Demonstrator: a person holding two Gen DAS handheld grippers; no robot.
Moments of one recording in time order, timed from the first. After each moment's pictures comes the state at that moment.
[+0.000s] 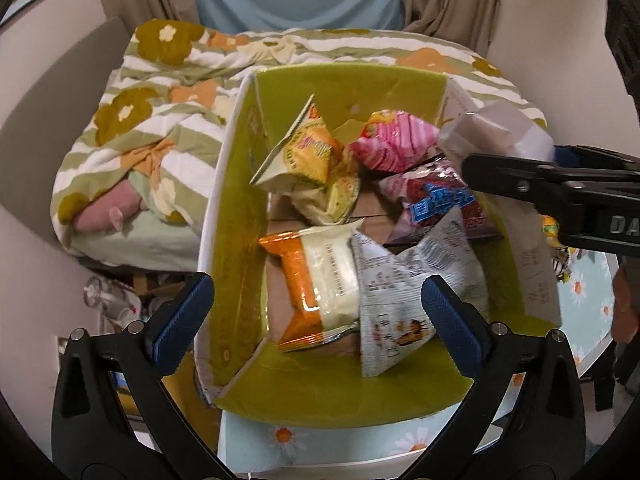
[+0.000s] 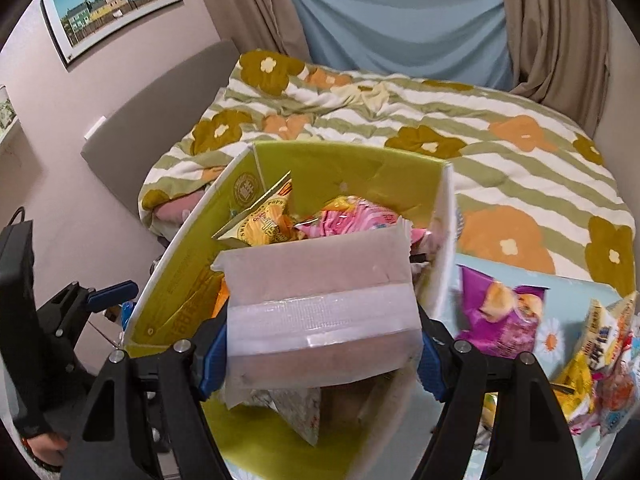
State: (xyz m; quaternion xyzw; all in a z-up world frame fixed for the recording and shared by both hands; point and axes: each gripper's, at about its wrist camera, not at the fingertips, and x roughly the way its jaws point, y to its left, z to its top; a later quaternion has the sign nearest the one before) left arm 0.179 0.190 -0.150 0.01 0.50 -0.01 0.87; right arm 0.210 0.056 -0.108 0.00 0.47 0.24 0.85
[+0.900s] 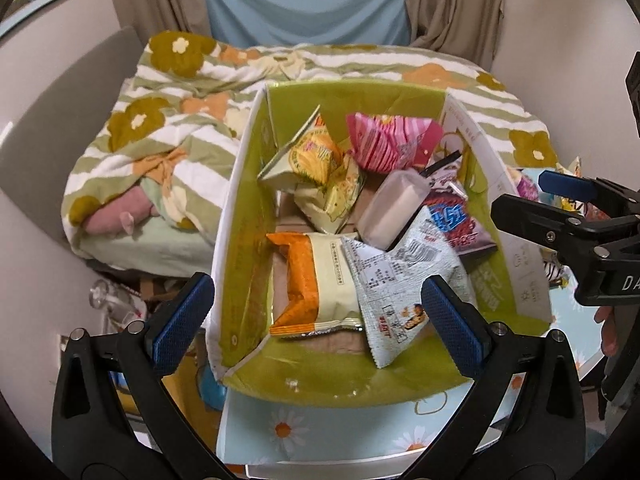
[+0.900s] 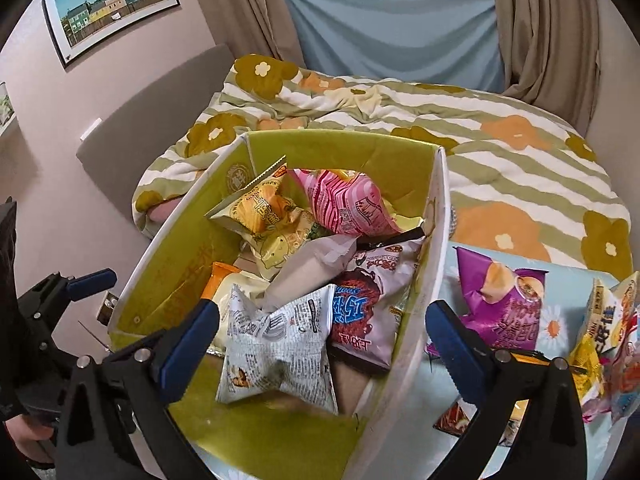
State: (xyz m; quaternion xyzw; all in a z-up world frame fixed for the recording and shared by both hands) left arm 0.154 0.183 -0.132 0.02 0.47 0.01 0.89; right arm 0.179 0.034 -0.111 0.01 0.44 0.22 0.87
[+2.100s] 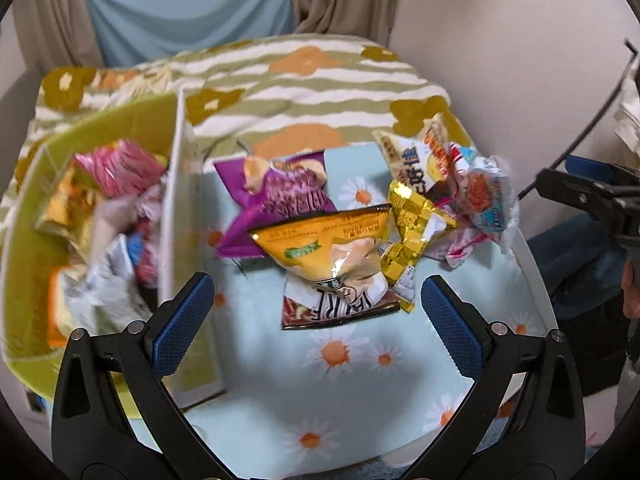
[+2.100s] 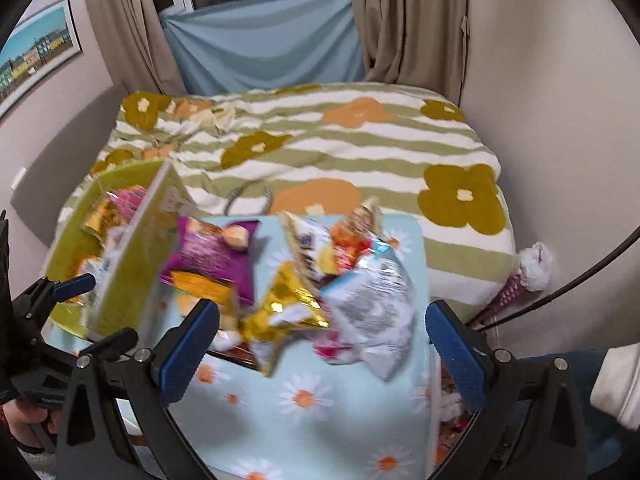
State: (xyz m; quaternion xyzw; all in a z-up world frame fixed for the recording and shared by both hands) left arm 0.169 -0.081 -0.163 0.03 0.48 -0.13 0.87; right arm 0.134 -0.269 -0.096 0.01 0.46 0.05 0.89
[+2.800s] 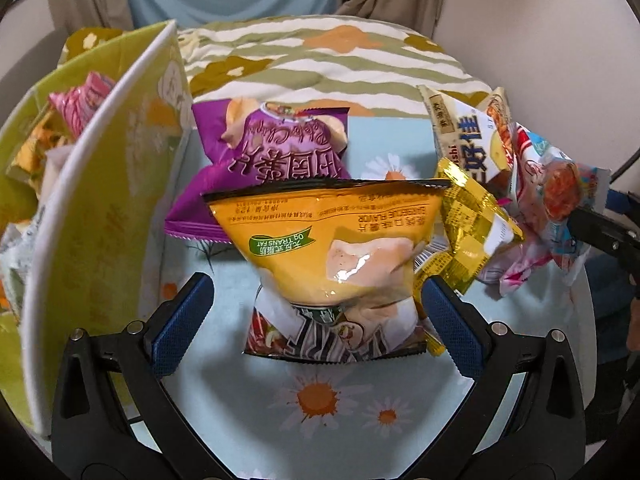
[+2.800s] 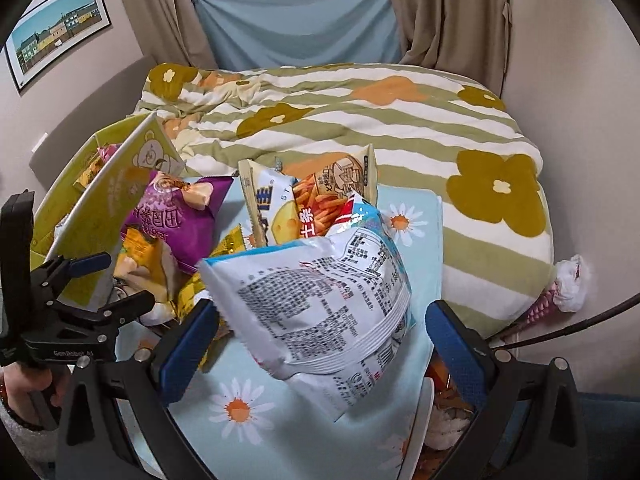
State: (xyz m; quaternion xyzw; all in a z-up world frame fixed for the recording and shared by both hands) left arm 0.198 -0.105 -0.246 0.00 0.50 -0.06 0.87; right arm 0.168 -0.306 -0.176 0.00 0.46 0.14 0.88
